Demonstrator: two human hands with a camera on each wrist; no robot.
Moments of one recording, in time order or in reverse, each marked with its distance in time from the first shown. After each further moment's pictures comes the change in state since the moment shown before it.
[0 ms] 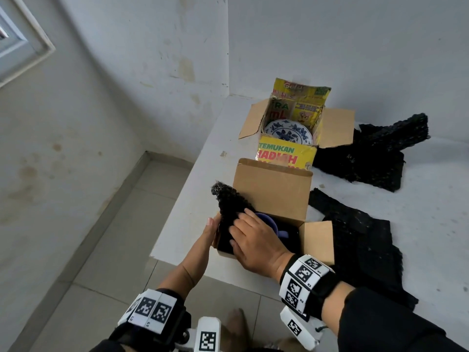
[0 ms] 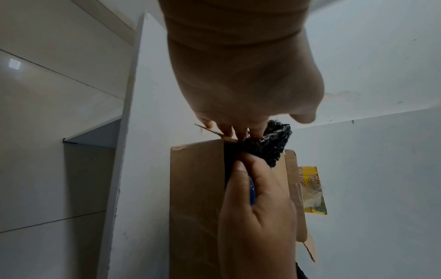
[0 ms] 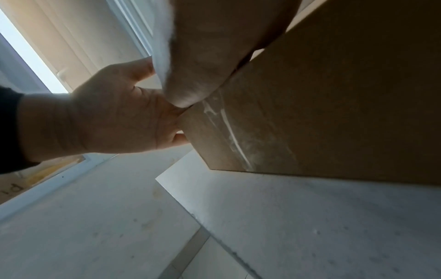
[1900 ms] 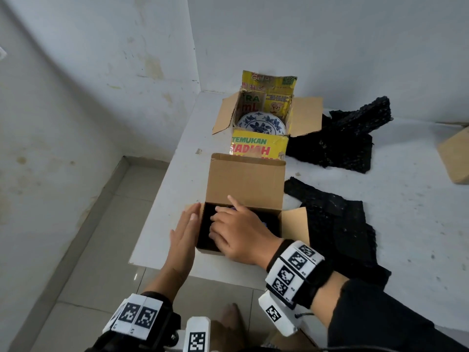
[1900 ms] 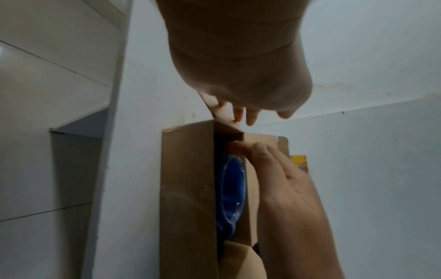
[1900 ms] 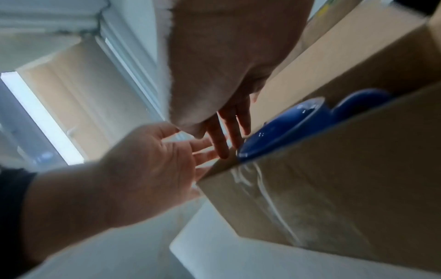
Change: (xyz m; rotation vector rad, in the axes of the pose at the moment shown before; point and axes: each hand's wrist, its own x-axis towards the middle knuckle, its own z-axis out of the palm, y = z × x) left_hand 0.002 0.003 0.010 0.308 0.257 0.100; right_hand 0.004 0.001 -0.043 0.147 -0.224 0.105
